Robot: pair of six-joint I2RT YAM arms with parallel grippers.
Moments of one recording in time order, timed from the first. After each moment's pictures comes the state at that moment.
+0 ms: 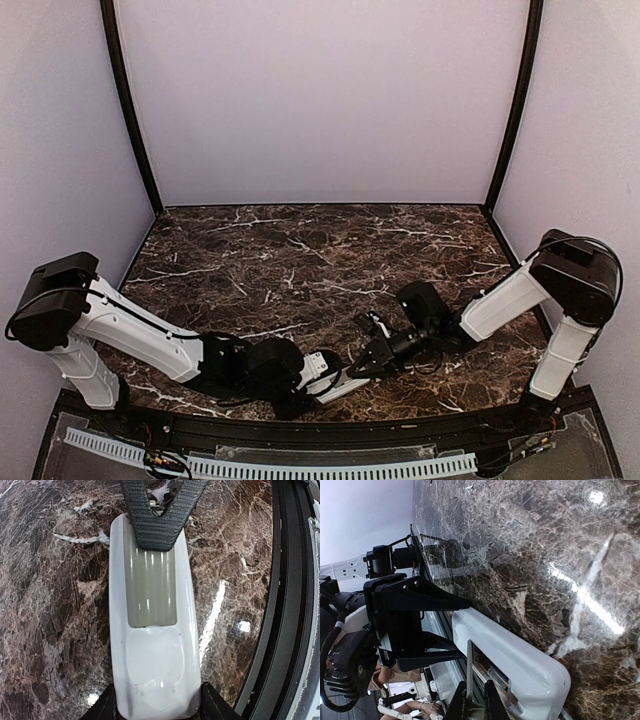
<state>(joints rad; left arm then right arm) -1.33 1.67 0.72 0.05 -0.06 -0.18 0.86 1.74 0.55 0.43 -0.88 0.90</state>
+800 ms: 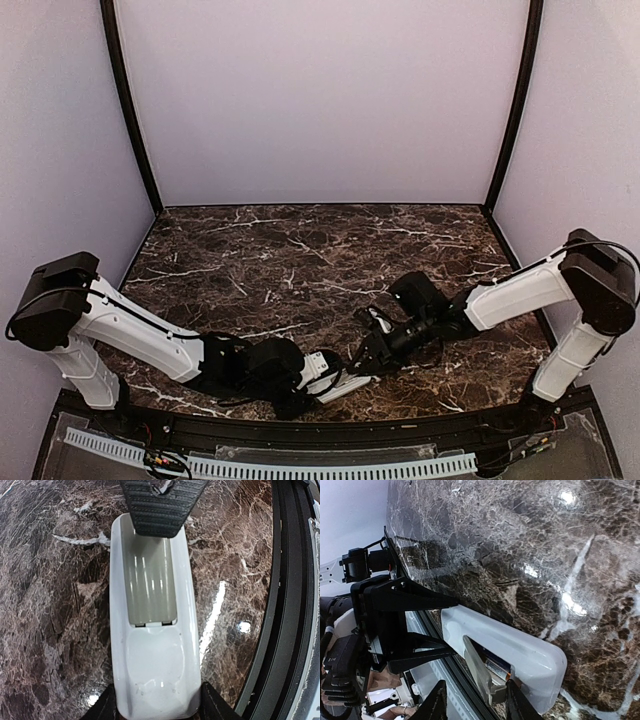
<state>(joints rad) -1.33 1.67 0.72 0.05 -0.06 -0.18 0.89 1.63 0.65 0.08 -0.74 0.79</state>
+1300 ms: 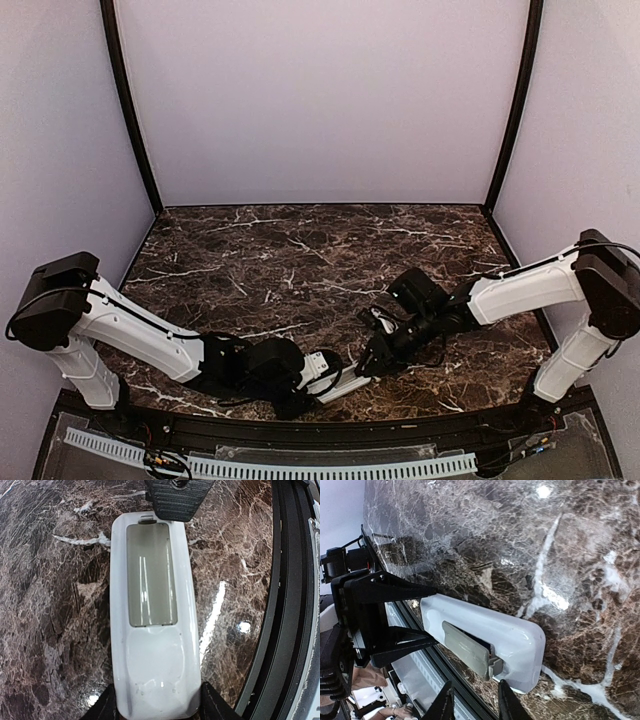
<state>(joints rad) -1.33 1.67 0.72 0.05 -0.06 -0.18 0.91 1.58 0.72 -0.17 -0.65 0.71</state>
